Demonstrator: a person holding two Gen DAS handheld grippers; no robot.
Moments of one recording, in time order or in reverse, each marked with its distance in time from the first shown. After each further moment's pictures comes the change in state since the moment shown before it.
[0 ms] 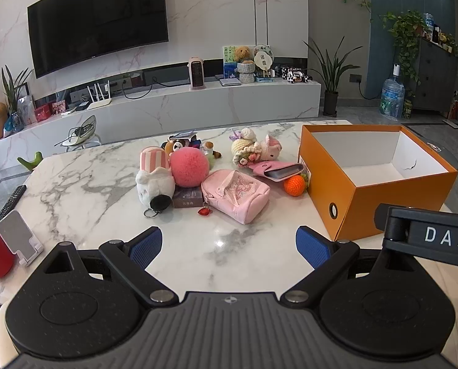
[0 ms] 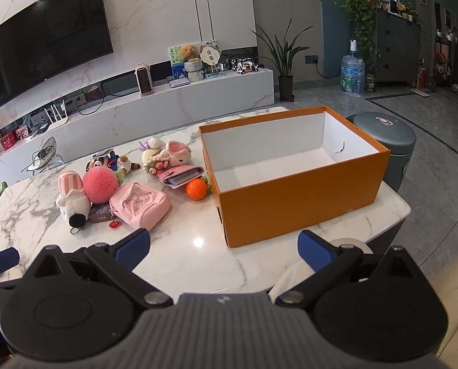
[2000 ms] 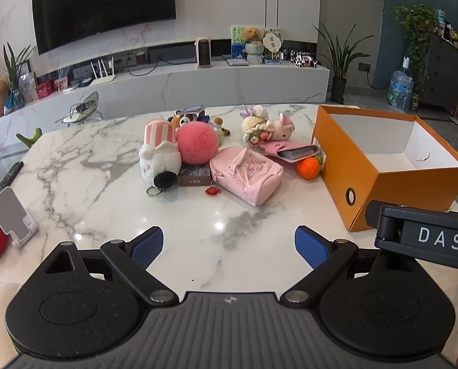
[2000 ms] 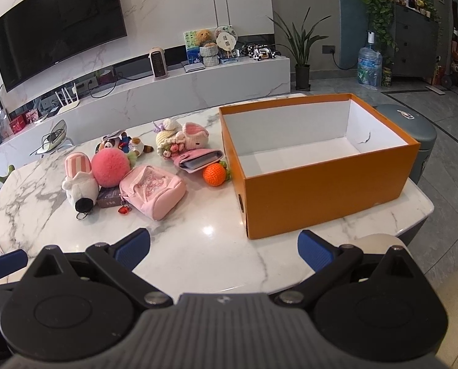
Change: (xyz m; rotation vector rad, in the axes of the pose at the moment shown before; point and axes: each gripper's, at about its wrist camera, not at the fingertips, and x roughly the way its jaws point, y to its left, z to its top) left arm 0.030 0.022 -0.007 -0.047 0.082 0.002; right arm 0.031 0.018 -0.005 -0.048 0.054 0.040
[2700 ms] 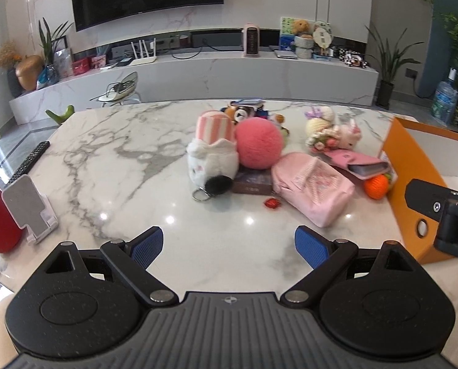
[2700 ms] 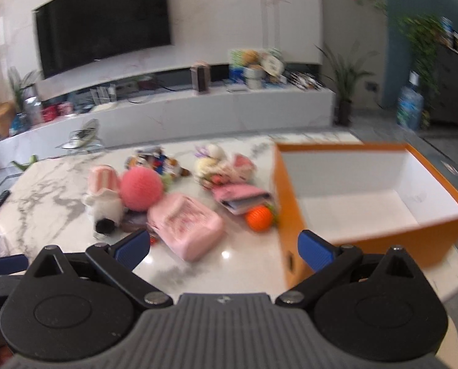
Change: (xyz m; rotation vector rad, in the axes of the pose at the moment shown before) left arm 0.056 0.051 0.026 -0.108 0.042 0.148; right arm 0.048 0.049 0.031 -0.178 -0.110 0.131
